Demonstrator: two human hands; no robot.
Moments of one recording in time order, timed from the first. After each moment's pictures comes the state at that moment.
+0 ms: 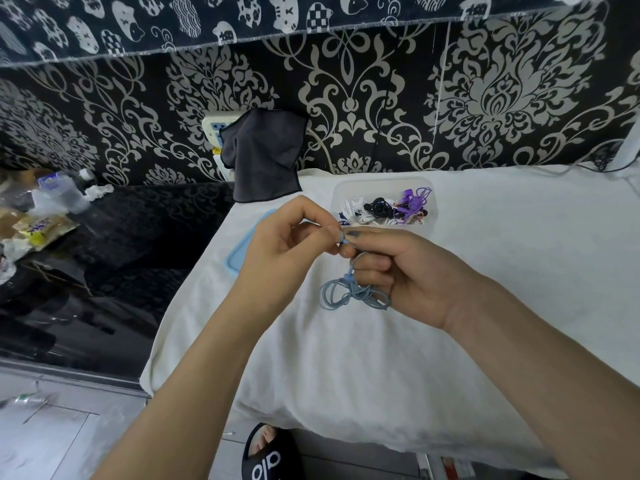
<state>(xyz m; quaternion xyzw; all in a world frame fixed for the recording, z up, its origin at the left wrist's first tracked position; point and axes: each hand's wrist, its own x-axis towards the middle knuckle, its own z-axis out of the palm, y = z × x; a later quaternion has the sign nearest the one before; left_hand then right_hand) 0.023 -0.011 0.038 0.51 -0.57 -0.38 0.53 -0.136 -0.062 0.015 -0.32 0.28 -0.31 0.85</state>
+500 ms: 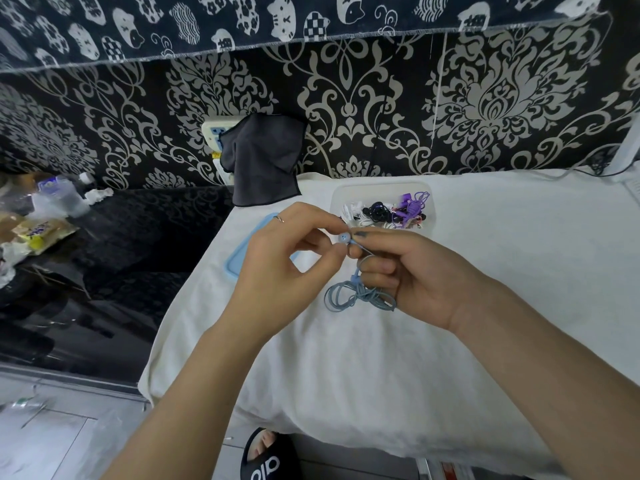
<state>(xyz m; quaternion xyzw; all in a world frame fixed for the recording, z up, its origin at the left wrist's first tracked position) 0.022 -0.007 0.037 0.51 -0.70 -0.18 0.46 -0.143 -0.066 0.016 -0.33 0.30 -0.32 0.84</state>
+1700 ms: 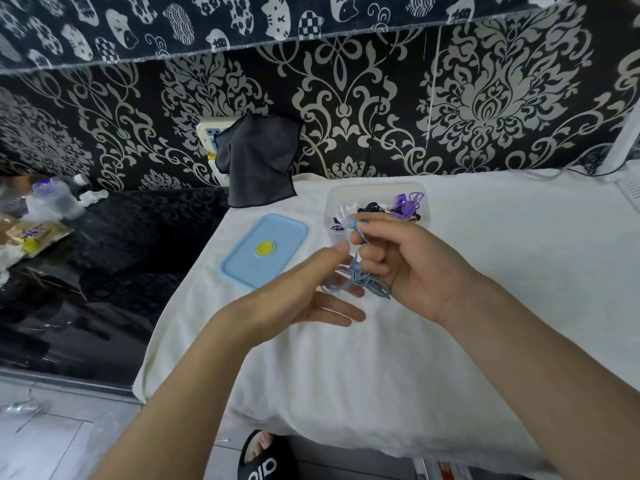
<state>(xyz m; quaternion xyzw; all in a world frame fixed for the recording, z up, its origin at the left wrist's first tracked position) 0.023 -0.017 0.020 0.56 -0.44 -0.64 0.28 -0.144 -0.074 0.015 -0.30 0.31 -0.39 0.81</state>
